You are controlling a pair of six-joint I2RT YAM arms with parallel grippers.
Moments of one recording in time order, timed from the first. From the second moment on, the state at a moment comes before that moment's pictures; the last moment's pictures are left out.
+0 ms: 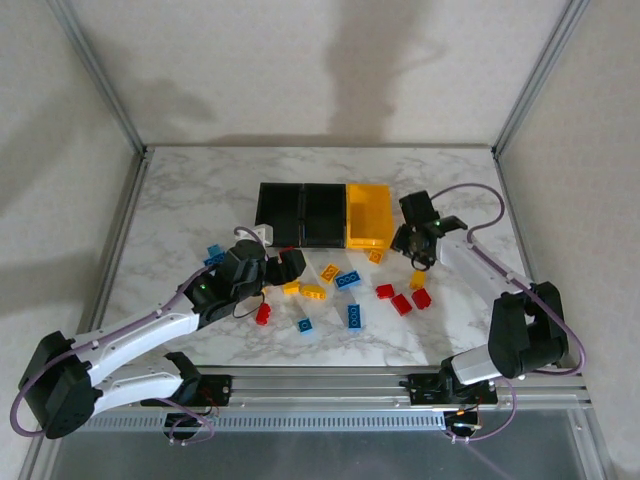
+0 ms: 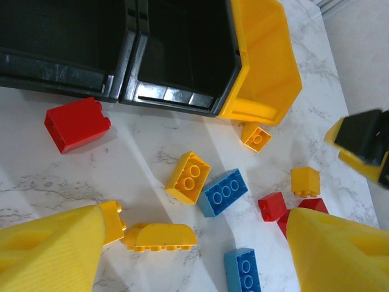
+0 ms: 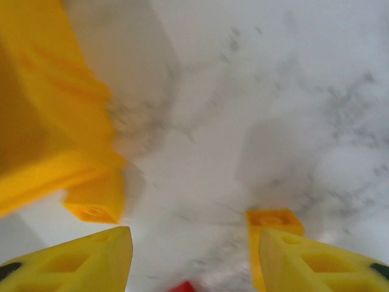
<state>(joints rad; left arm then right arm) -0.74 1.08 0.65 -0.13 -0.10 -0.84 0.36 1.43 0.96 -0.72 0.18 0.72</state>
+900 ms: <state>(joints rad) -0.74 1.09 0.65 -0.13 -0.09 -0.85 0.35 1.49 0.85 -0.65 0.21 0.66</state>
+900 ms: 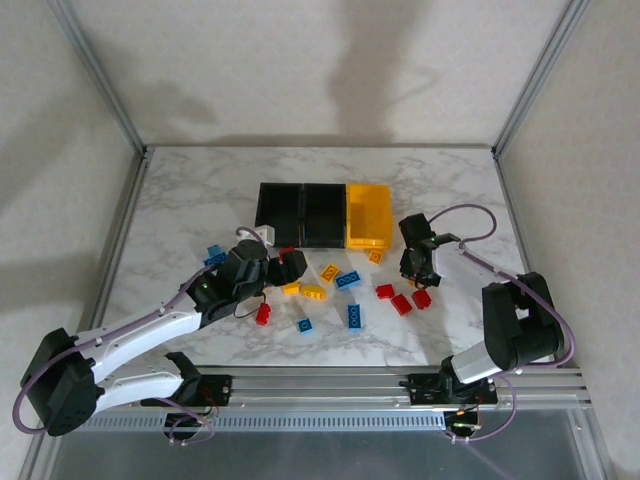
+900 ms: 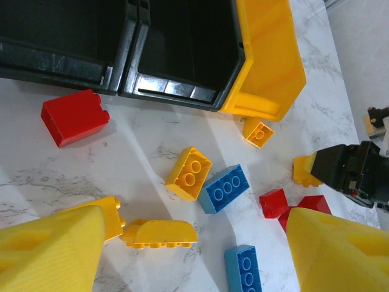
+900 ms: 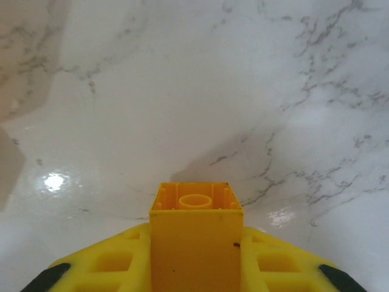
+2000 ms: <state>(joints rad) -0.73 1.05 0.66 -0.18 -0.14 -0.90 0.45 2.00 1.50 -0.63 0.15 0.57</state>
